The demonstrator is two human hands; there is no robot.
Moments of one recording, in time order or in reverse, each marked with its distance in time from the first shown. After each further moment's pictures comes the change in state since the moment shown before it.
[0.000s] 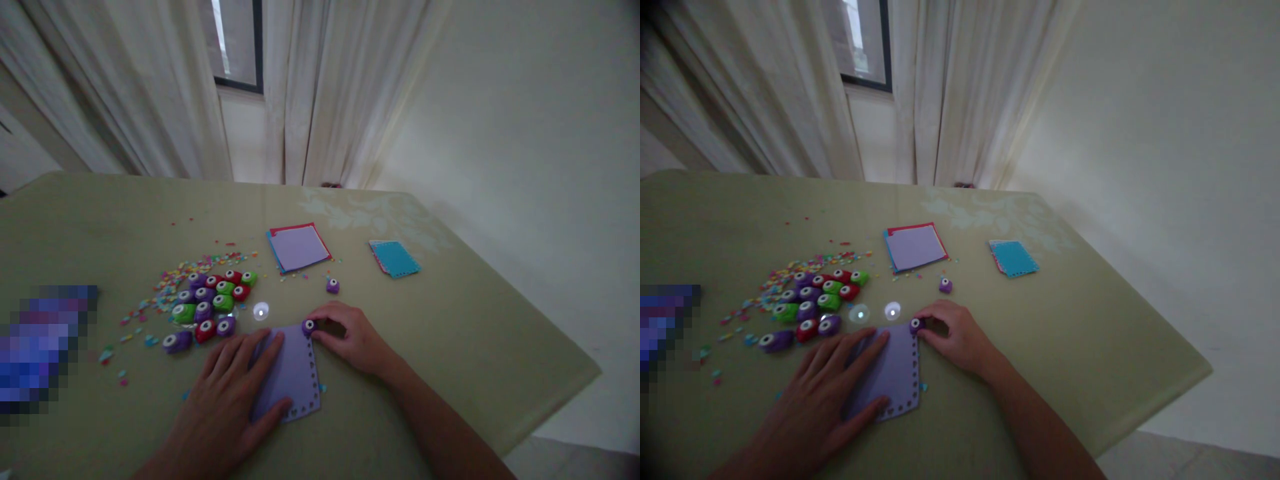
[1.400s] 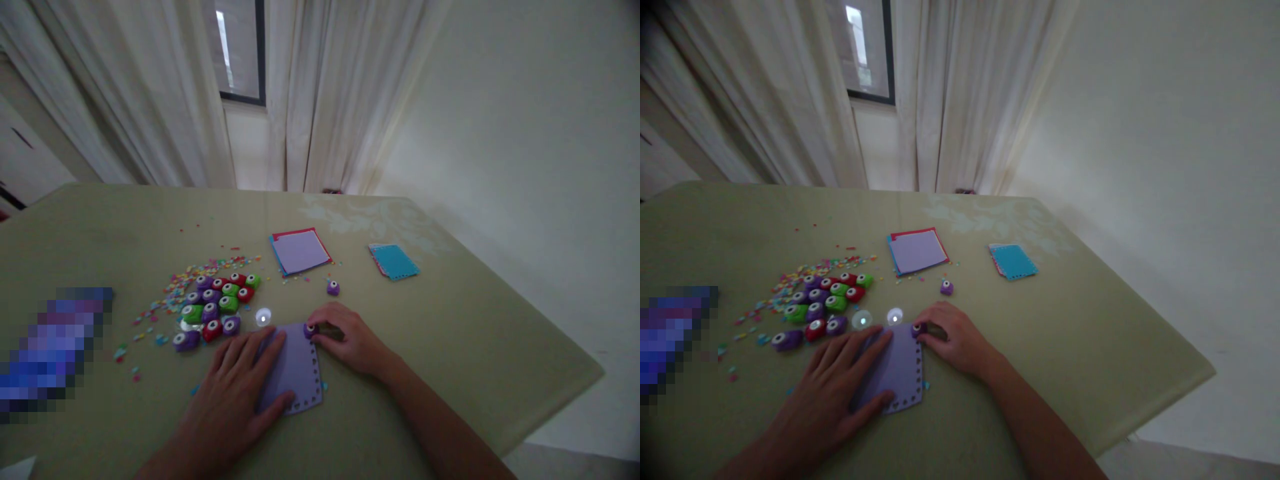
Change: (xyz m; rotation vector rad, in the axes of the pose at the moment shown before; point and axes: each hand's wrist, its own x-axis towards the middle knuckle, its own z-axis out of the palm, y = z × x) left_hand 0.002 -0.003 0.004 -0.011 0.025 0.014; right_hand -0.001 0.005 0.004 -0.049 -0.015 -0.119
